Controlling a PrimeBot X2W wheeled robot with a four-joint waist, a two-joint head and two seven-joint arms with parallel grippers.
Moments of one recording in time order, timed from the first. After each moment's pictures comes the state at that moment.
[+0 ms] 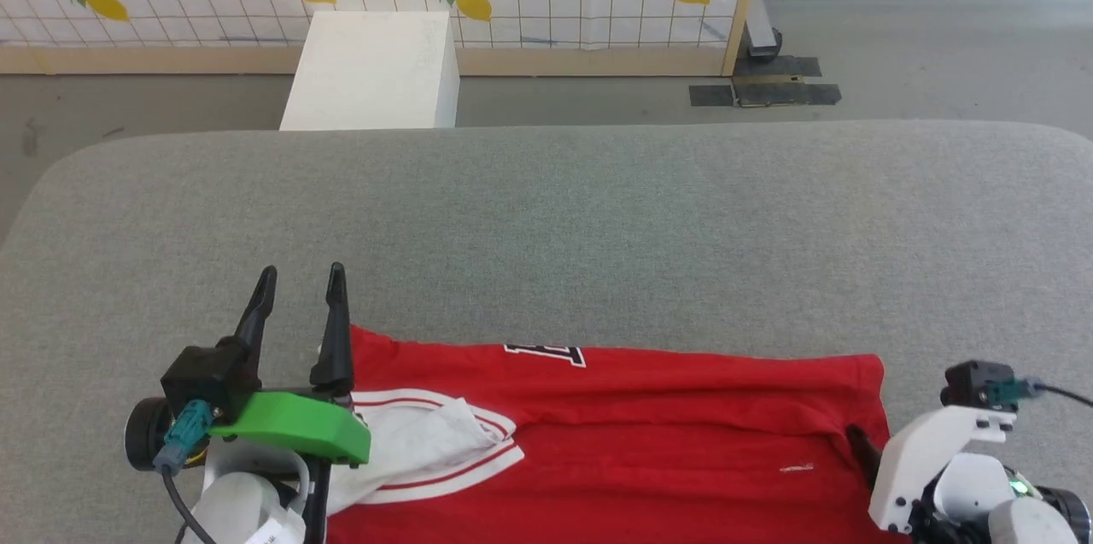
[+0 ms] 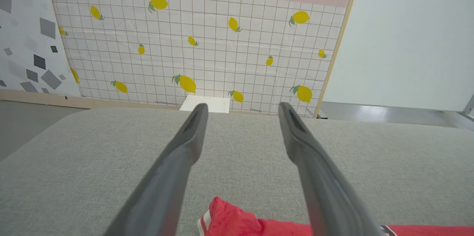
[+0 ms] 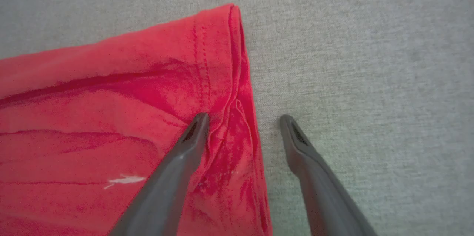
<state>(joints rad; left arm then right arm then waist) -0.13 0.15 -0.07 0.16 -0.26 -0.03 -0.26 -0.11 -0.05 -0.21 0.41 0.17 0.13 0.47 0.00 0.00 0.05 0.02</state>
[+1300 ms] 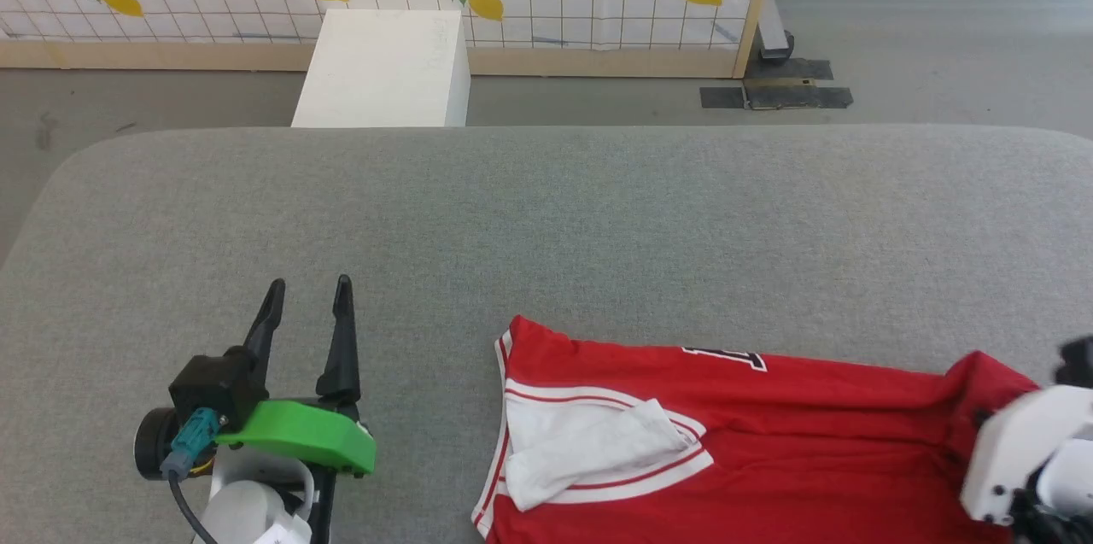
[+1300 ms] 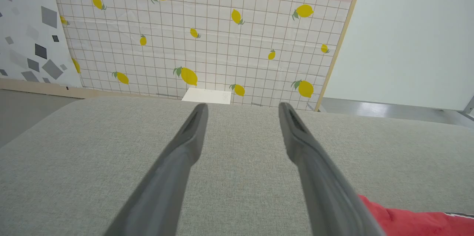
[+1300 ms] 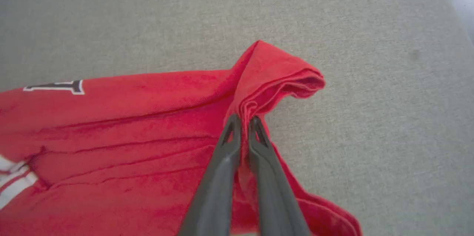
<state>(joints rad) -0.12 0.08 0.01 0.20 -0.19 -0.11 -0.26 -0.02 -0.05 -0.36 0.00 0.10 0.13 0.73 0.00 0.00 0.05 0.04</state>
